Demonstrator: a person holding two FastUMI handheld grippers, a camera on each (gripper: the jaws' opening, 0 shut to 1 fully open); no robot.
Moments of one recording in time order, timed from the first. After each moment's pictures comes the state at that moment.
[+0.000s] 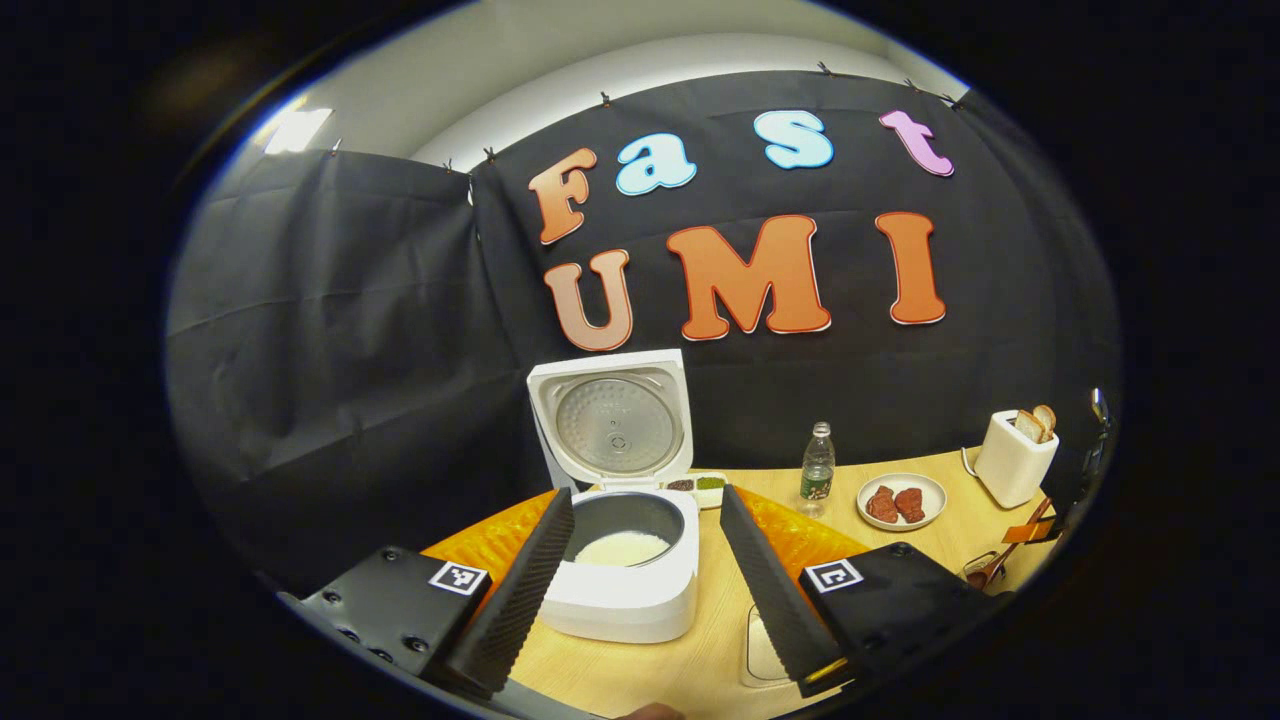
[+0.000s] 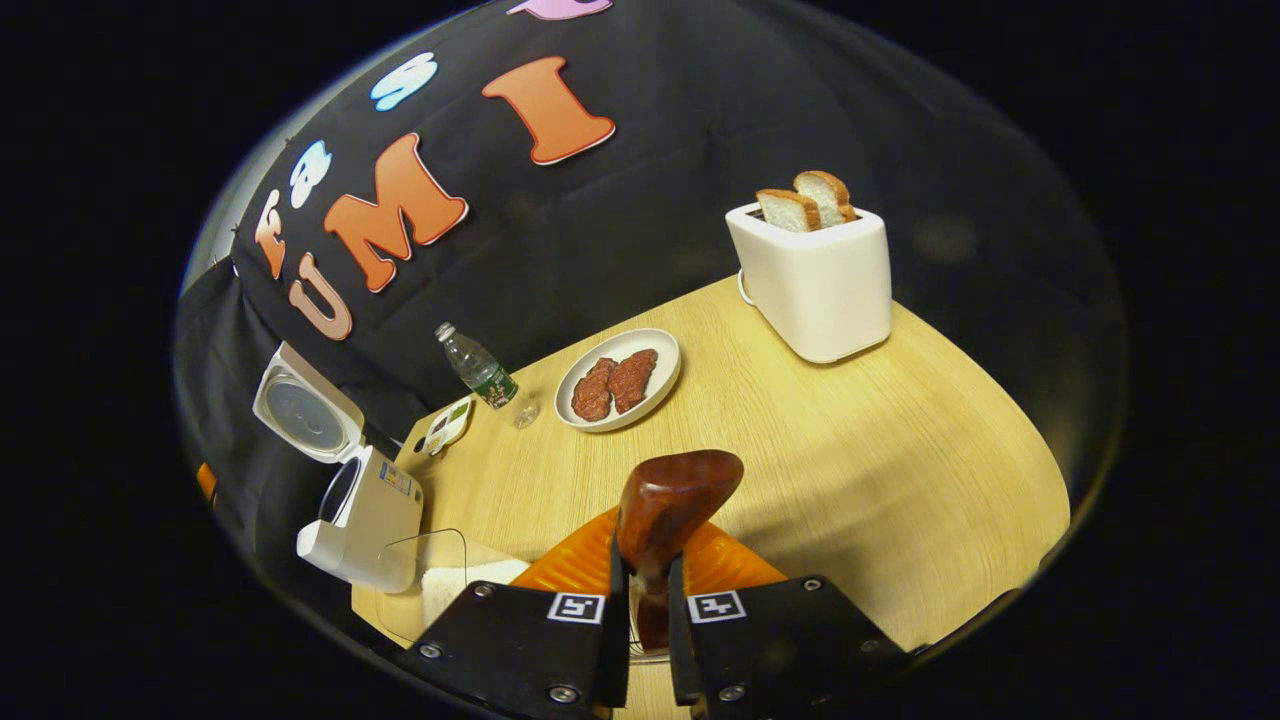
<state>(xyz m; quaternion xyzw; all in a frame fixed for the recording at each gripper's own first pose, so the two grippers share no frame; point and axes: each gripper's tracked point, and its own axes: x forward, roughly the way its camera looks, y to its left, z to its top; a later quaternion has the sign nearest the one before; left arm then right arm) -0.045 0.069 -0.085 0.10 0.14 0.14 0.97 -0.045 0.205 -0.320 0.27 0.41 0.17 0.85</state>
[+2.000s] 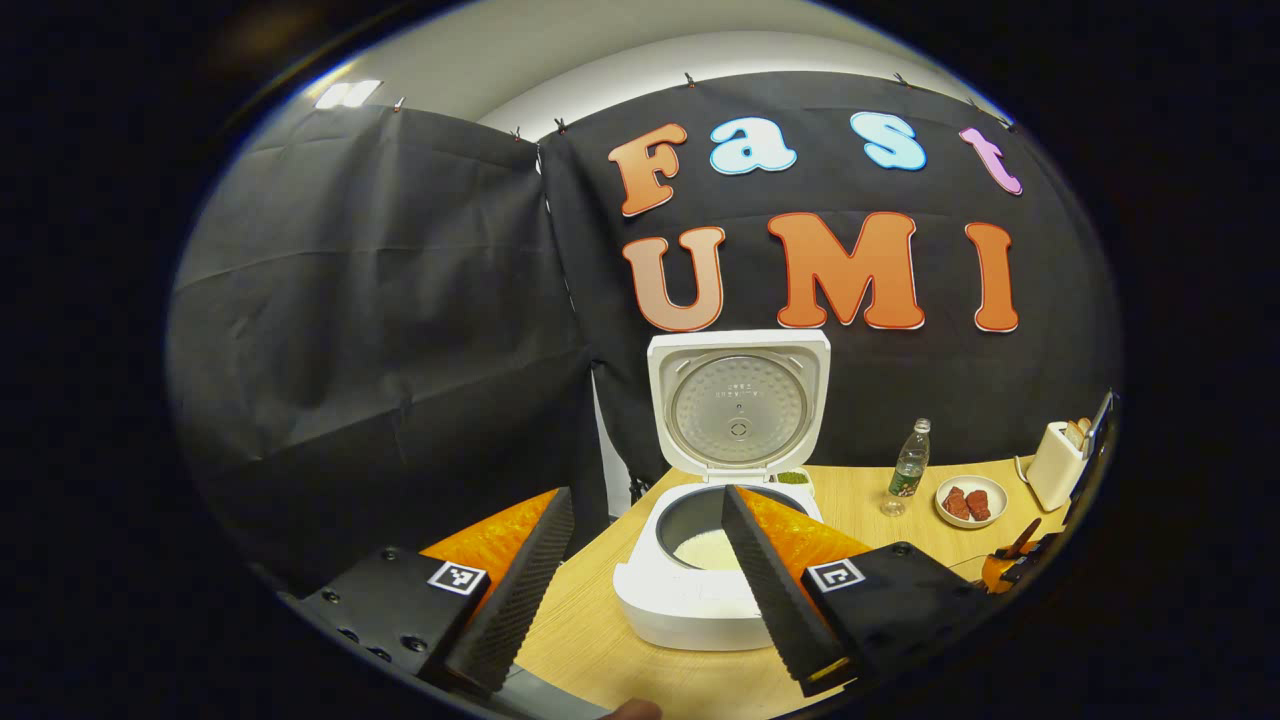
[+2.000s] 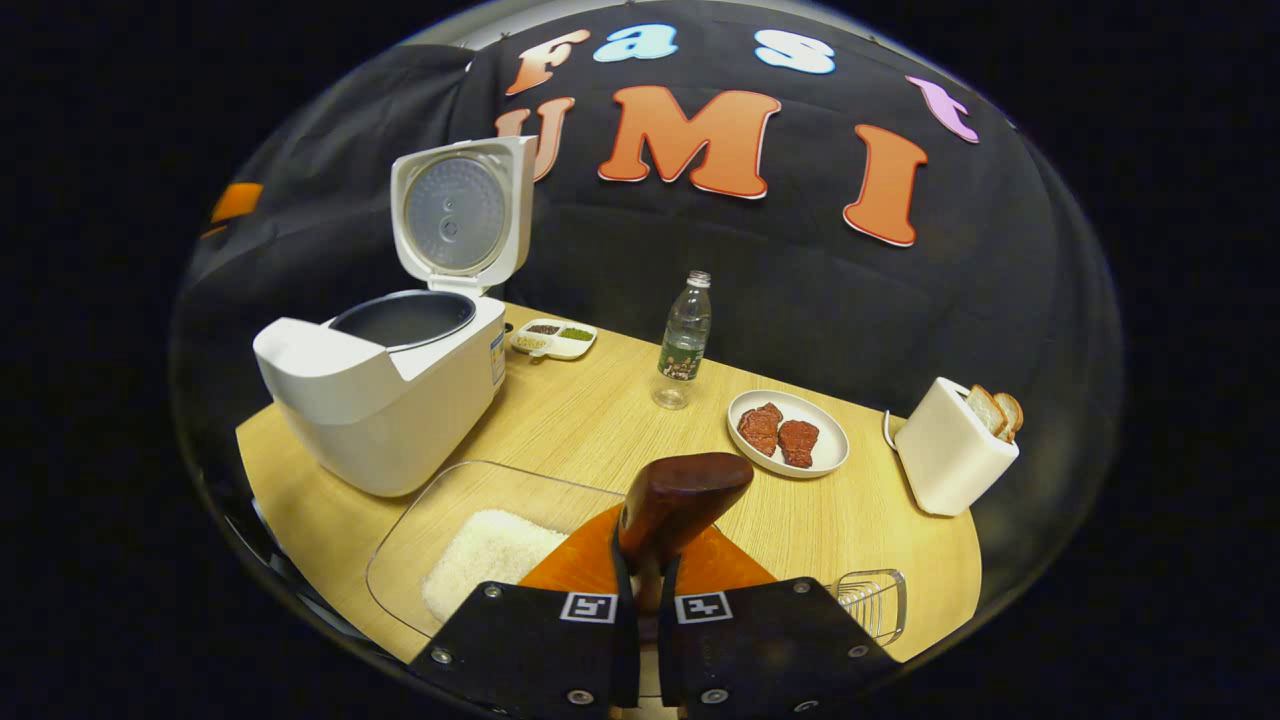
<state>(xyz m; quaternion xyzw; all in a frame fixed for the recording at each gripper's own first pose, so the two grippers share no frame) -0.058 0.239 -0.098 0.07 0.15 0.21 0.96 -0.121 0.406 -0.239 -0.05 0.27 0.32 0.91</state>
